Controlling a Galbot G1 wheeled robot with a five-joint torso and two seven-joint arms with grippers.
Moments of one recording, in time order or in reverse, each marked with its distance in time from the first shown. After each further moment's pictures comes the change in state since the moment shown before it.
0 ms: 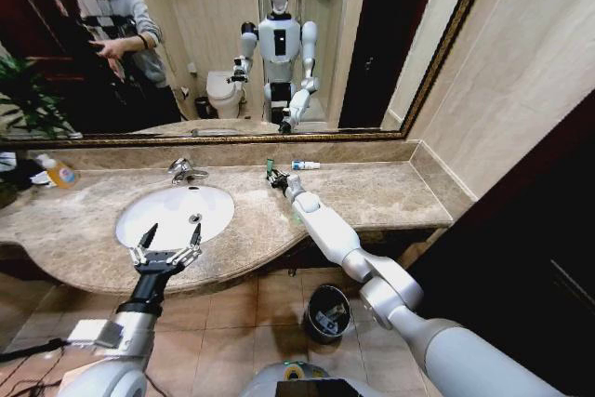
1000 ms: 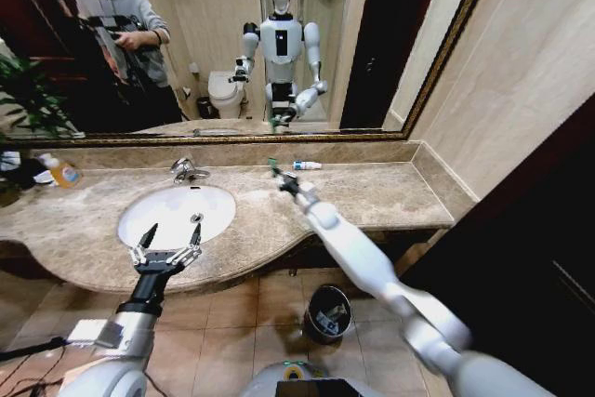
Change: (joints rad) left arm 0.000 0.000 0.000 0.000 0.000 0.000 0.000; right arm -0.387 -0.446 0.029 0.791 0.086 -0.045 0.060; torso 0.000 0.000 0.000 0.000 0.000
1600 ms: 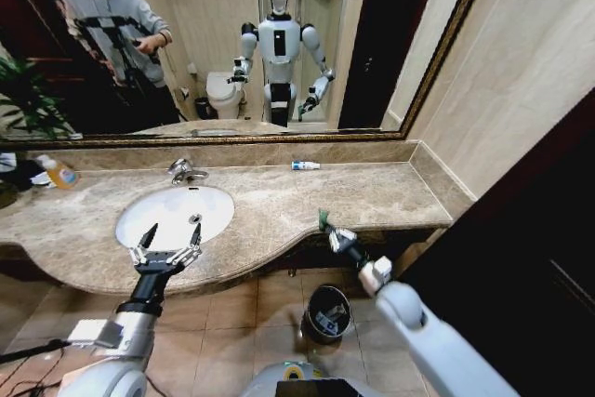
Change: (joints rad) left arm 0.000 0.000 0.000 0.000 0.000 0.000 0.000; right arm -0.805 -0.114 0.285 0.390 -0.106 0.181 -0.046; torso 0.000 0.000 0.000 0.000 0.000
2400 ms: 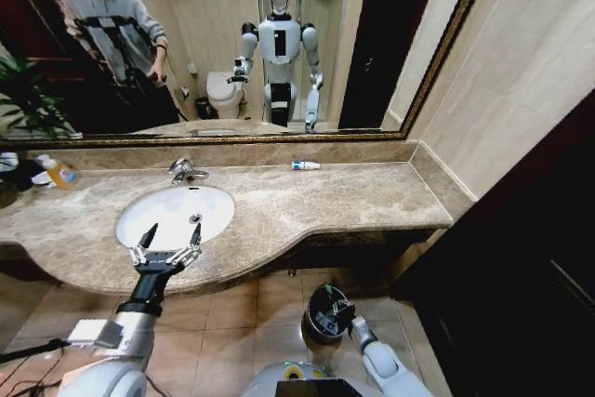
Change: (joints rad) left arm 0.000 0.000 0.000 0.000 0.000 0.000 0.000; right arm 0.219 0.279 -0.033 -0.881 -0.270 0.037 0.043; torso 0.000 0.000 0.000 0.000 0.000
